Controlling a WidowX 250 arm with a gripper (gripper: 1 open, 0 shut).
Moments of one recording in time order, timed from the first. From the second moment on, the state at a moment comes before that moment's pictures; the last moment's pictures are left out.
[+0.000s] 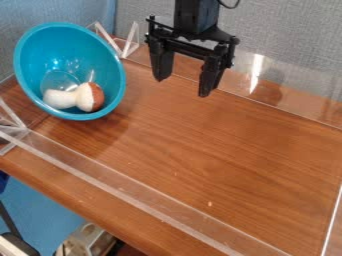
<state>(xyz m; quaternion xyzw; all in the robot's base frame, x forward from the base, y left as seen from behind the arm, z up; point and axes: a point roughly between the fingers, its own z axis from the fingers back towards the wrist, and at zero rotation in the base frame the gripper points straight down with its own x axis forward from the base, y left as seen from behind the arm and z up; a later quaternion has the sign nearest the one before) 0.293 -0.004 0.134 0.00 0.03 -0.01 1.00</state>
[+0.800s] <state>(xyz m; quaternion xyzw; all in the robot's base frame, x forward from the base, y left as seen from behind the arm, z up) 0.279 0.098 0.107 0.02 0.06 0.05 1.00</state>
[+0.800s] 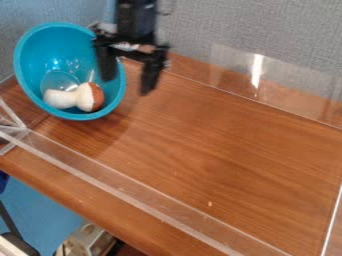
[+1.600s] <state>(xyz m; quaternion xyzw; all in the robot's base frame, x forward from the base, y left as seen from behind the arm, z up) 0.280 0.147 0.080 0.04 0.06 0.07 0.99</state>
